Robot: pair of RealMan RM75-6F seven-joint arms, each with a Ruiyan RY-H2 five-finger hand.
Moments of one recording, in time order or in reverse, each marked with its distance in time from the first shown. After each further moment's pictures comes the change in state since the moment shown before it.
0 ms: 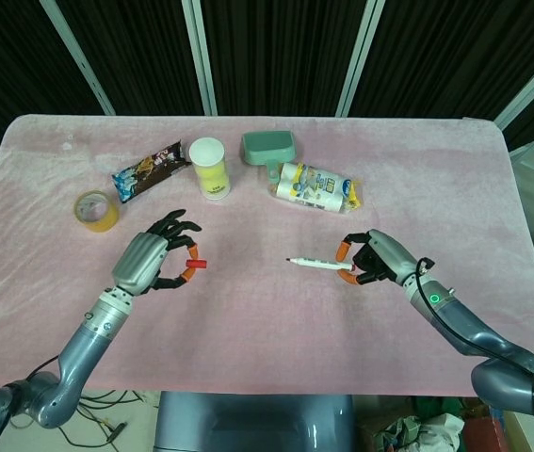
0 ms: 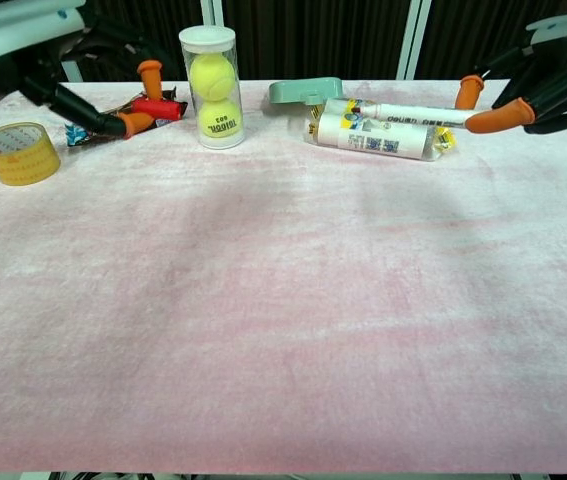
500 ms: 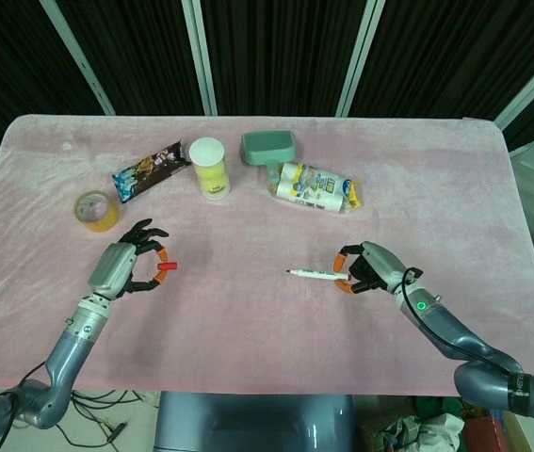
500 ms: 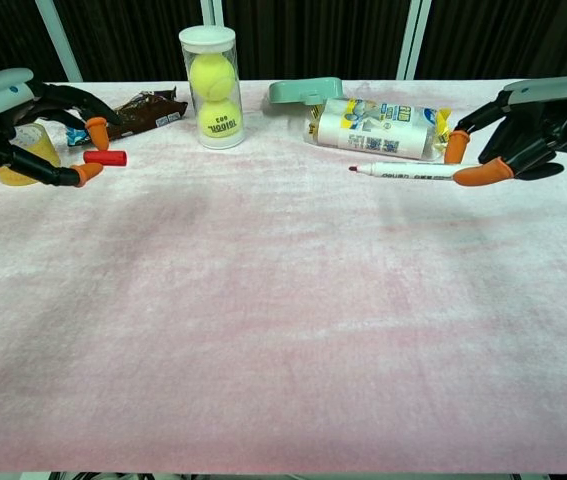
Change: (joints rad) left arm 0.086 -0.120 0.039 0.285 0.033 0.019 -0.212; right arm 0.019 -0.127 -0.062 0.093 0.049 0.019 -0.116
